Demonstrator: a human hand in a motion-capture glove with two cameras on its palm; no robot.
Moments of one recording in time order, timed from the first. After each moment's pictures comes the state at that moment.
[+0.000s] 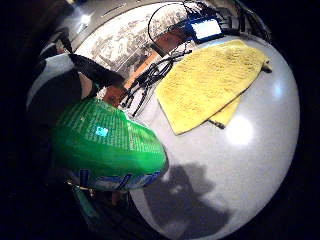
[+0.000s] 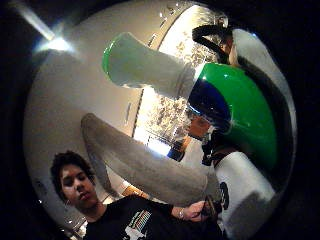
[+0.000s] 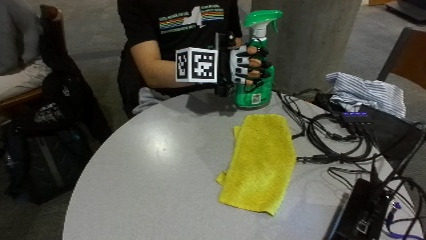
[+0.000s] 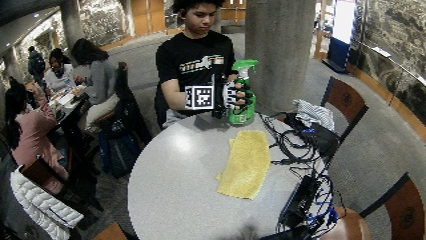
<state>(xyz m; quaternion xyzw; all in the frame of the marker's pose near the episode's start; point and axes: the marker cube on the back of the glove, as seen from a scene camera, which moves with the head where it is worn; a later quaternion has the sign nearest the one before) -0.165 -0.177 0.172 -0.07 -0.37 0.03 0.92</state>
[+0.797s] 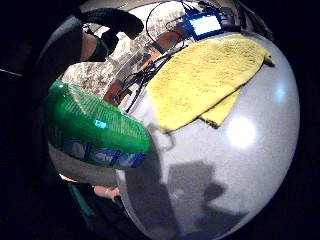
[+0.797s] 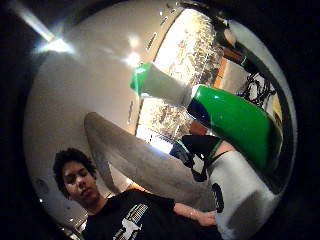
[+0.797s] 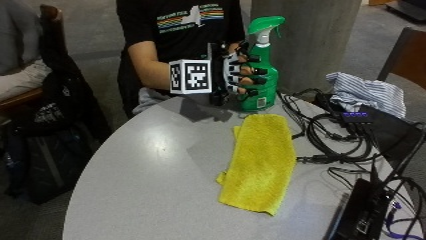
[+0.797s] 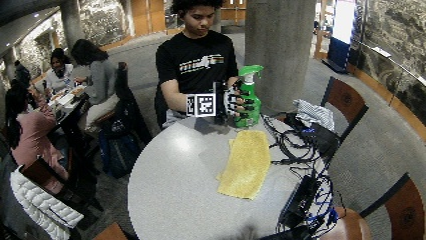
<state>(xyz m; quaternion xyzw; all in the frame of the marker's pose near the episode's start) -0.138 -0.169 0.178 -0.07 -0.39 0.03 0.92</state>
